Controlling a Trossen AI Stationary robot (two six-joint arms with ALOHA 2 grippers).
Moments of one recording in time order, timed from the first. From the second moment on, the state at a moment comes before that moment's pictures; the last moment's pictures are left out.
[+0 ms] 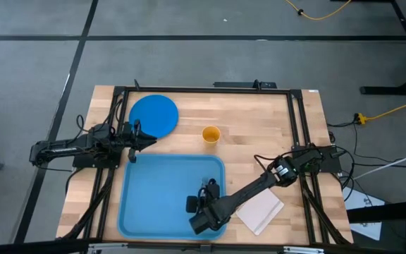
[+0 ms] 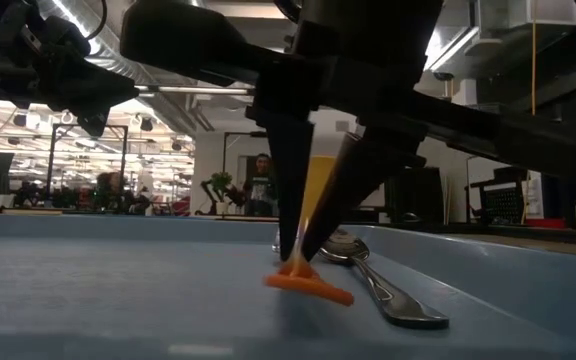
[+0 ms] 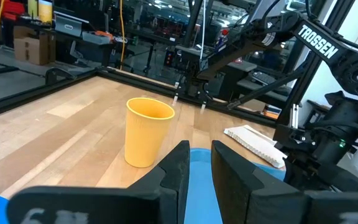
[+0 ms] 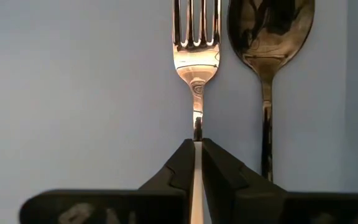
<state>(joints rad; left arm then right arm) 0.16 0.00 0.01 0.04 0.09 -0.30 0.54 2.49 2.13 -1.11 0.39 2.14</state>
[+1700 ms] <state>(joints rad) 0.16 0.00 0.01 0.04 0.09 -0.30 0.30 2.19 2.30 -1.57 0.84 1.07</state>
